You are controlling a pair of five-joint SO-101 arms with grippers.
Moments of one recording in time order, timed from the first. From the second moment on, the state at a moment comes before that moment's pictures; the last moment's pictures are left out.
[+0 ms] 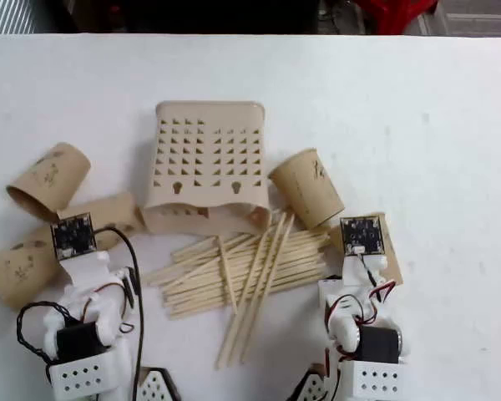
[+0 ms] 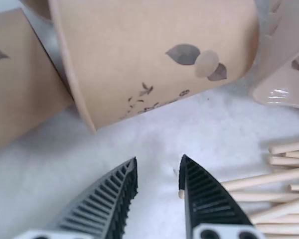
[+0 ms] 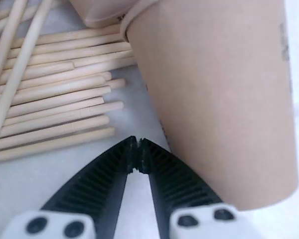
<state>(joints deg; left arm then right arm) -20.6 -102.4 97.2 72.7 3.8 0.4 -102.5 96.4 72.3 9.0</state>
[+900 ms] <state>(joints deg) -20.6 -102.4 97.2 72.7 3.8 -15.4 -102.5 96.4 56.4 8.9</state>
